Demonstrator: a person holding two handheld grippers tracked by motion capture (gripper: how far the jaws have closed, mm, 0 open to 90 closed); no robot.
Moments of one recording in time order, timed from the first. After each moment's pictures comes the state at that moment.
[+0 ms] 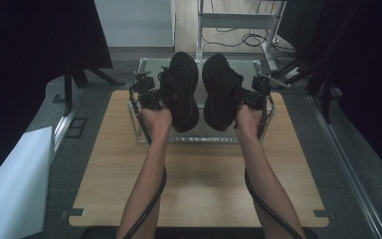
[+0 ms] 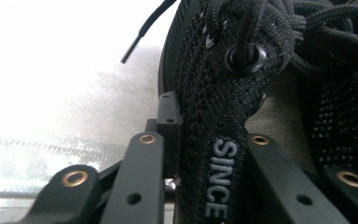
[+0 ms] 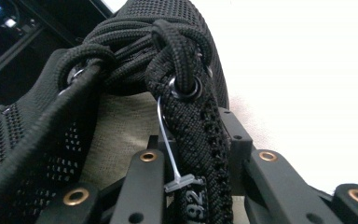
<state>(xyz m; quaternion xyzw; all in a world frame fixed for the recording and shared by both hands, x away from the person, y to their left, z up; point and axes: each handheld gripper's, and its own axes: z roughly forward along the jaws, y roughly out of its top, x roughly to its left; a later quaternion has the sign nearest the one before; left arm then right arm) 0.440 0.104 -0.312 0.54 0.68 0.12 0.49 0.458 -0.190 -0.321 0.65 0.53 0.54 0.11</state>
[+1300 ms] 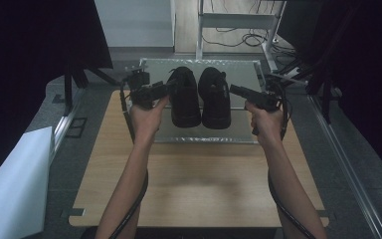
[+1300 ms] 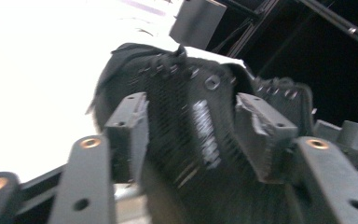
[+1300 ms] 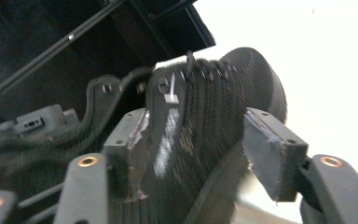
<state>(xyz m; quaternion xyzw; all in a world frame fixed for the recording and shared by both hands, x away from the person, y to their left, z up) 0.405 0.130 -0.289 0.61 0.57 0.14 0.53 0.431 -0.231 -0.305 0.51 0.62 0.60 0.05</state>
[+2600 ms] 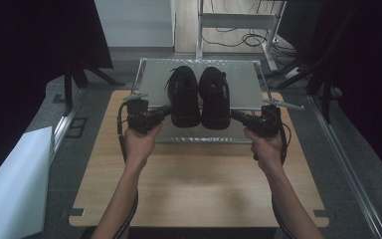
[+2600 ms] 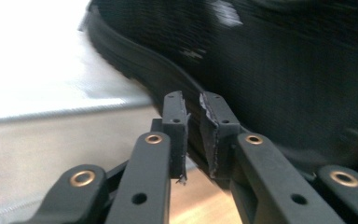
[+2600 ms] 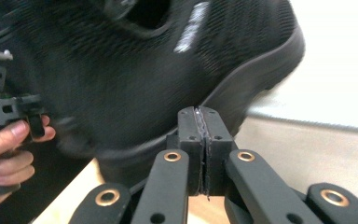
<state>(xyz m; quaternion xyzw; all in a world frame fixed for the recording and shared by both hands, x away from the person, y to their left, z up) 0.366 0.133 -0.333 0.67 0.51 0.11 0.53 0.377 -0.224 -0.339 0.46 0.67 0.59 0.08</state>
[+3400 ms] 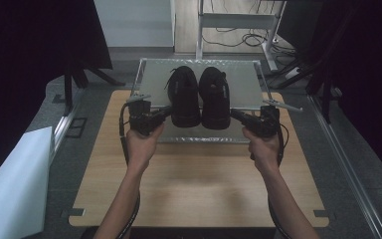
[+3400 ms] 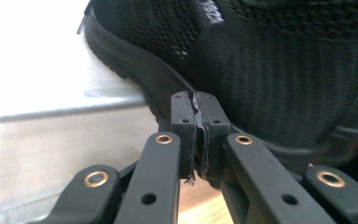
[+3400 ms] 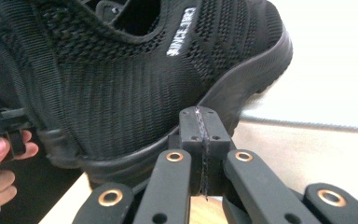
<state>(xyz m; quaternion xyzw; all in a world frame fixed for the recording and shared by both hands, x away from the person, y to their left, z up) 0.363 0.127 -0.332 0.67 0.51 0.12 0.53 0.378 -0.220 -0.343 0.48 0.65 0.59 0.10</state>
